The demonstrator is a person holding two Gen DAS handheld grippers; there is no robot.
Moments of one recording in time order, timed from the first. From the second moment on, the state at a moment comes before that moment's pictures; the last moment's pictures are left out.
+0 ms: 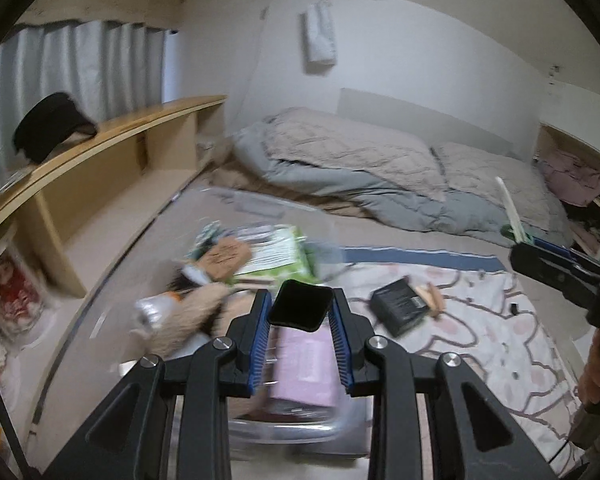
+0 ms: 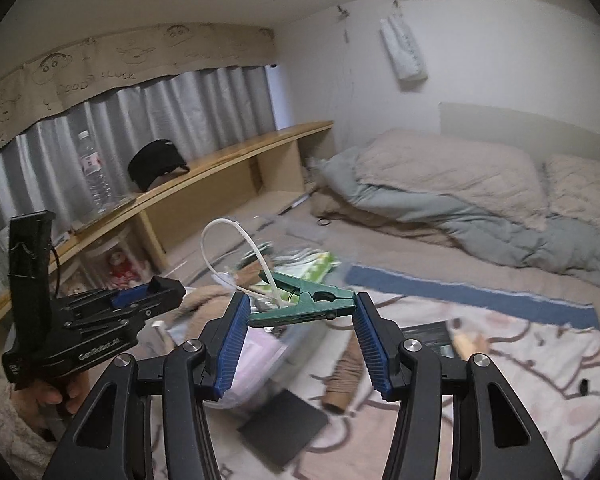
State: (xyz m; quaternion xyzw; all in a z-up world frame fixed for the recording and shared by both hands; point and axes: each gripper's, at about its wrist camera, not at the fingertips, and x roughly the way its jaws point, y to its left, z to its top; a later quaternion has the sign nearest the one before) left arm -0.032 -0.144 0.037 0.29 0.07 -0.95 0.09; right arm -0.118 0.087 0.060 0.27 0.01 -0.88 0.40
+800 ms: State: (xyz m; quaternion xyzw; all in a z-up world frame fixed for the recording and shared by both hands) left arm -0.039 -0.237 -0.017 0.40 0.09 -0.89 0.20; right arm -0.102 0.004 0.020 0.33 0.06 -0.83 0.44
